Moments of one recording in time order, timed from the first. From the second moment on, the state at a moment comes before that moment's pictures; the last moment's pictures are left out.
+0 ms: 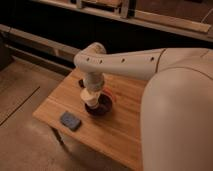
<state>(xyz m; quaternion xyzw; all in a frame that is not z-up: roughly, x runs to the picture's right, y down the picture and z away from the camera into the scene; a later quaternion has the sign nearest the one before) -0.050 0.040 0.740 -0.16 0.27 0.80 0.51</state>
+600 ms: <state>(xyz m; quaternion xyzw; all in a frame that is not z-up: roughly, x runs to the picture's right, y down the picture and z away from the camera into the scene) -0.050 0.039 0.740 -0.16 0.26 0.80 0.51</state>
